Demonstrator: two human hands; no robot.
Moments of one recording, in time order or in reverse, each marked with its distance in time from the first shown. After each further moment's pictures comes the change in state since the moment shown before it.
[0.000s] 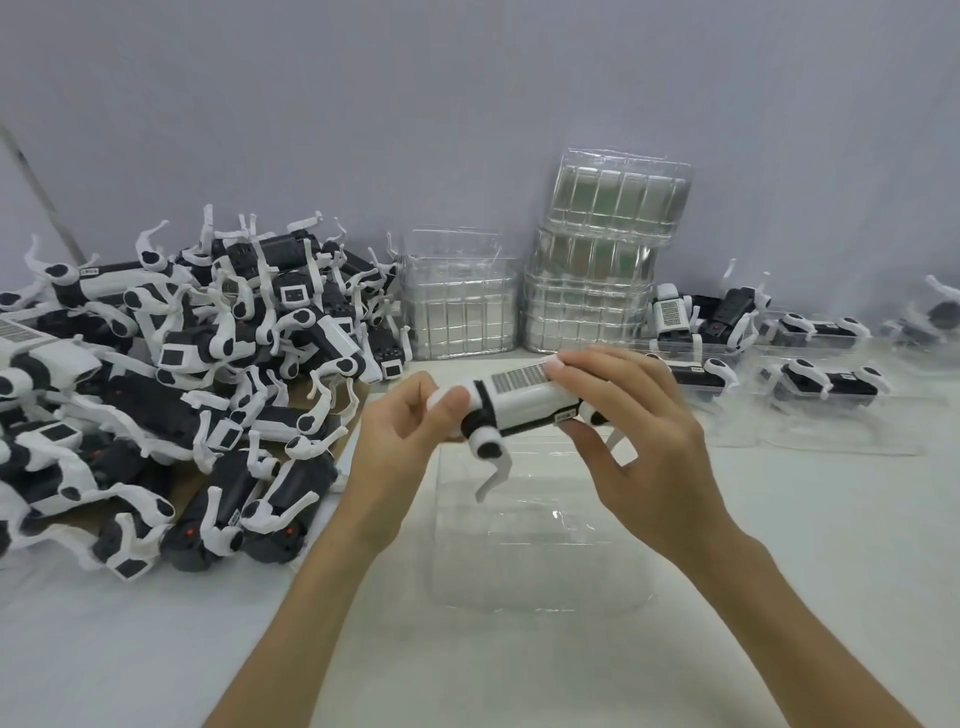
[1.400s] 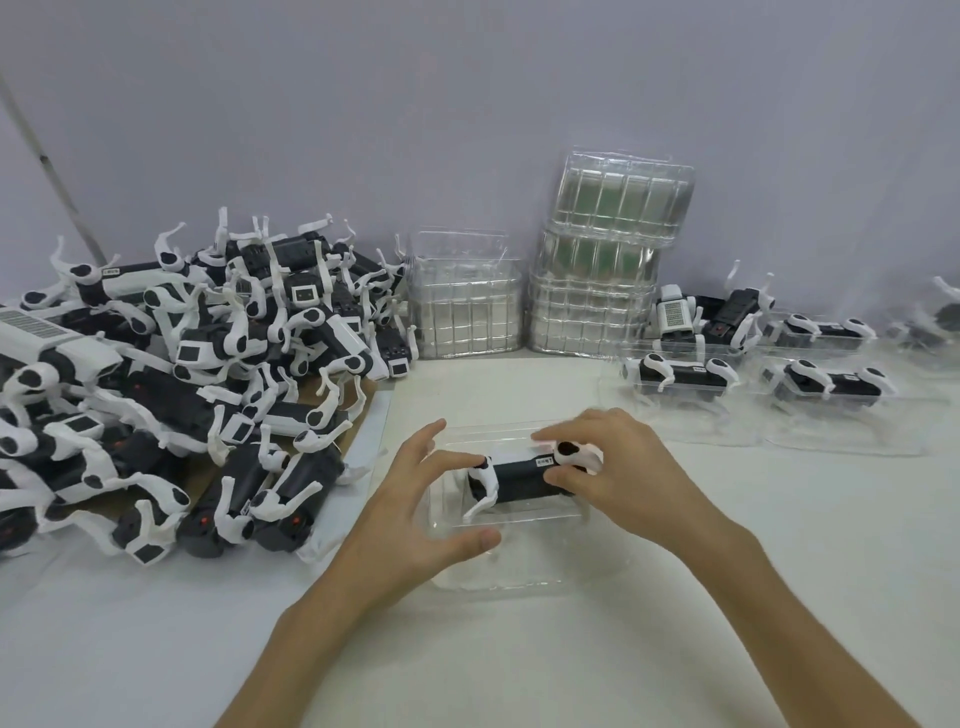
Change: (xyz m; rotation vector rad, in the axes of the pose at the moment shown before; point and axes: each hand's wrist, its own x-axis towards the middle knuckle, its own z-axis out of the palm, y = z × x) left_hand -0.051 -0.032 -0.021 0.552 -0.252 -0.078; right_hand -0.010 0.008 0.003 0.032 -0.640 0.577
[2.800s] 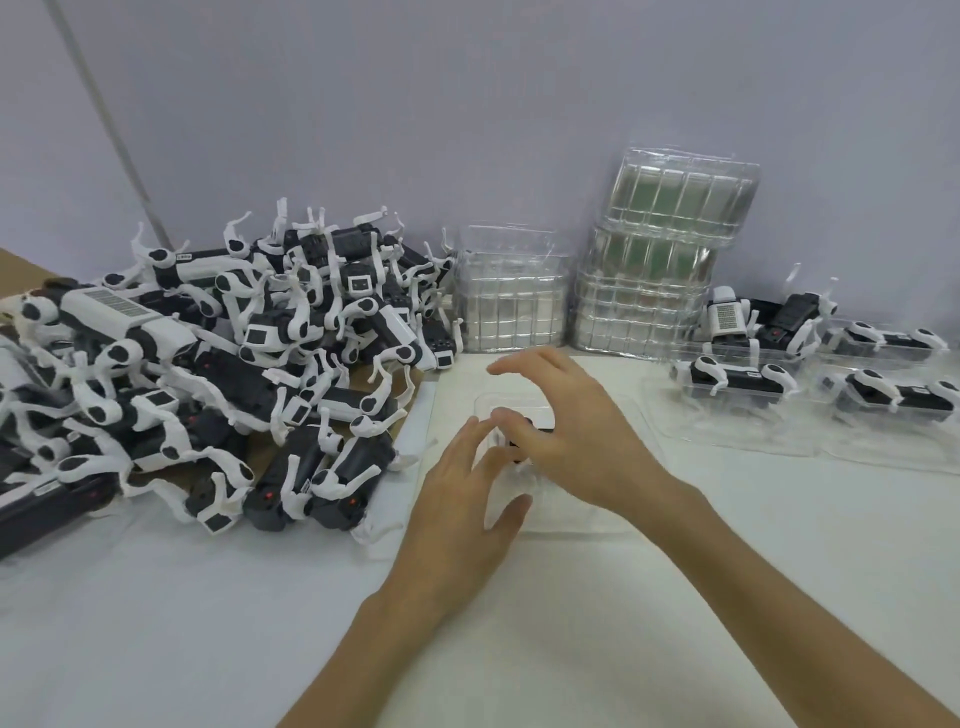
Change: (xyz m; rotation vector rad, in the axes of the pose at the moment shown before) left_hand 0.000 -0.003 0.015 0.315 0.185 0.104; right_hand 0.036 -0.076 0.026 0.173 0.106 -0.276
